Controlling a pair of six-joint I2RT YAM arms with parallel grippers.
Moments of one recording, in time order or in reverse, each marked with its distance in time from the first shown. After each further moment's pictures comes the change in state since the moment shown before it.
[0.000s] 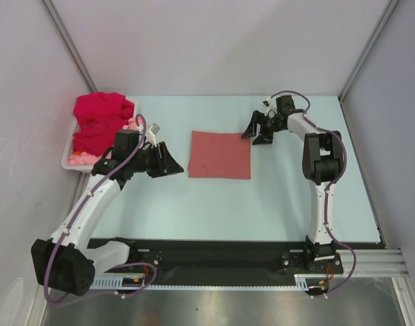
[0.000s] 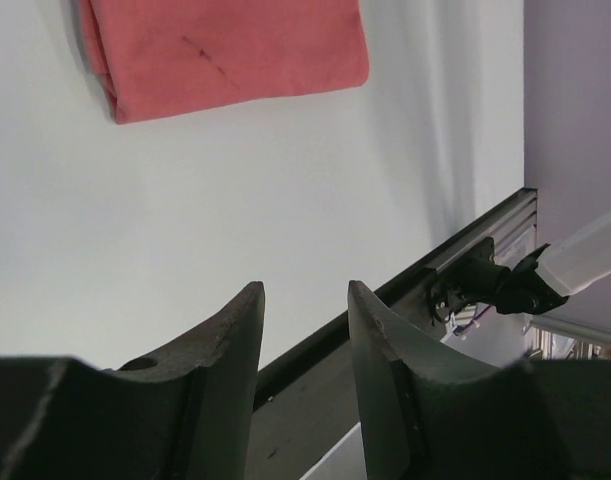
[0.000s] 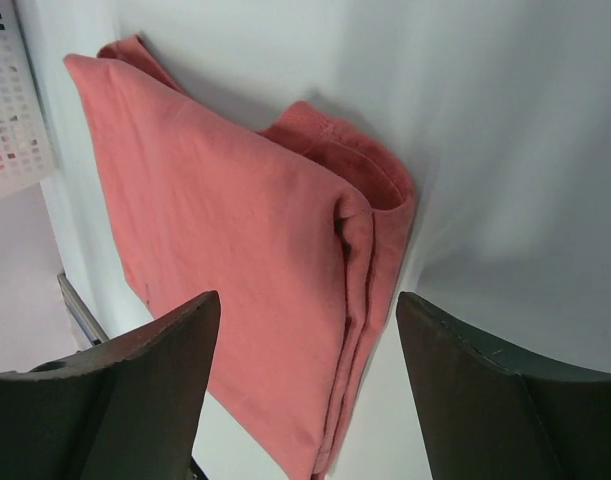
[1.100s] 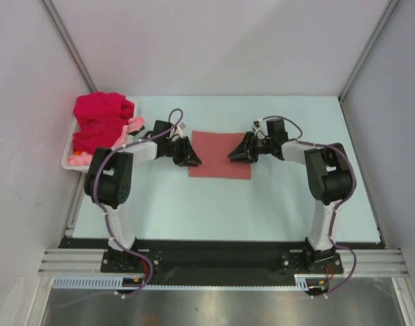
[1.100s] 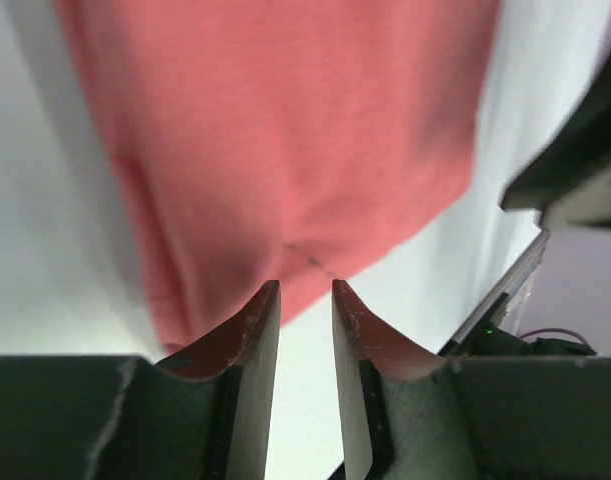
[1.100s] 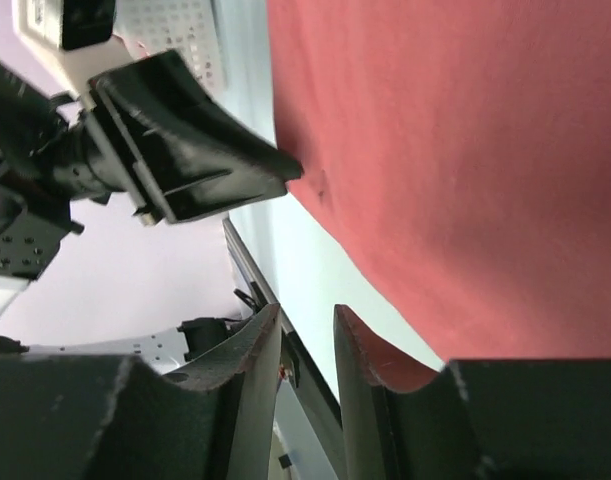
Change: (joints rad) left arm -0.034 0.765 0.209 0.401 0.083 -0.076; right arm 0.122 -0.352 -0.653 0.565 -0.206 0.507
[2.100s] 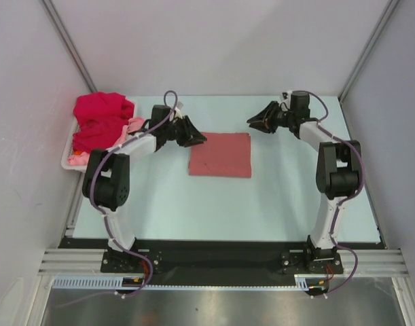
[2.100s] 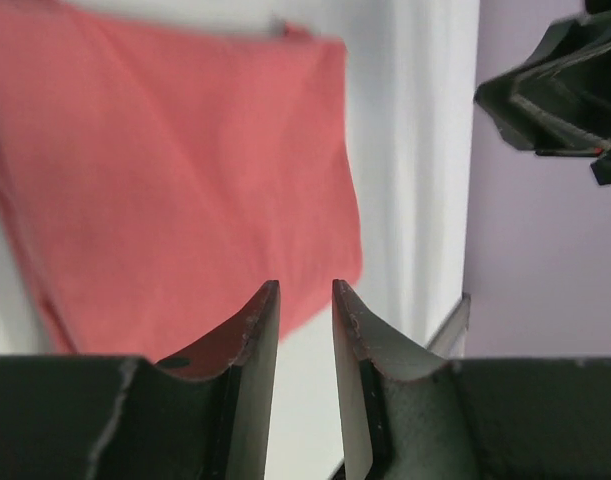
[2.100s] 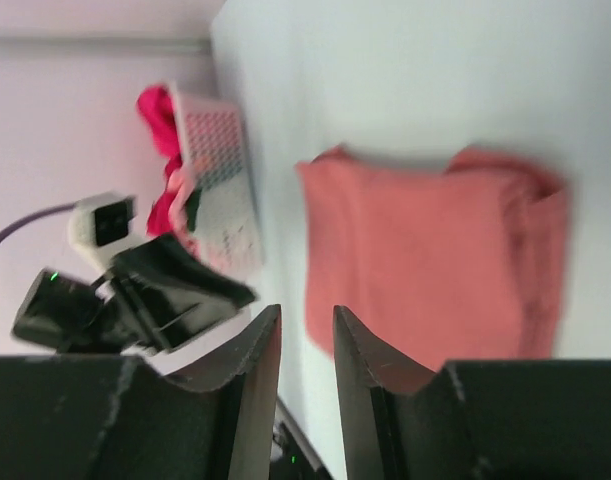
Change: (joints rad) left arm 0.012 0.040 0.193 0.111 -0.025 -0.182; right arm -0.182 0.115 0.346 -0.080 0.135 0.089
